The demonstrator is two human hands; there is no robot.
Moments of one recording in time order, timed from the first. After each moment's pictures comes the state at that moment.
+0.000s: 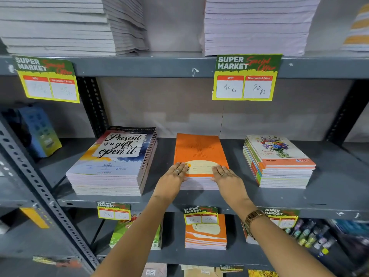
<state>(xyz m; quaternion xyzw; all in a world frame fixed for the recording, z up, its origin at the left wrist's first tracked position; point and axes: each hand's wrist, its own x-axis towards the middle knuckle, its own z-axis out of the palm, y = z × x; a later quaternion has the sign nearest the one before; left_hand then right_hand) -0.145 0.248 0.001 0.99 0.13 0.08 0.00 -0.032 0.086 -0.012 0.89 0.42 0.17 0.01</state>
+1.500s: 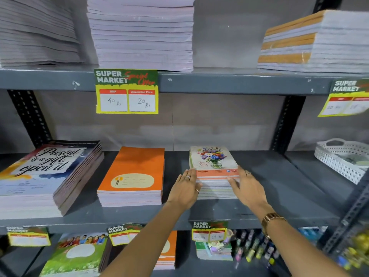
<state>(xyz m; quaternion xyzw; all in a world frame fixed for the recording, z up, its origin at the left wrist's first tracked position) 0.006 0.059 0.011 0.98 0.11 0.08 0.16 0.107 -0.114 0.020 0.95 0.23 0.08 -0.18</state>
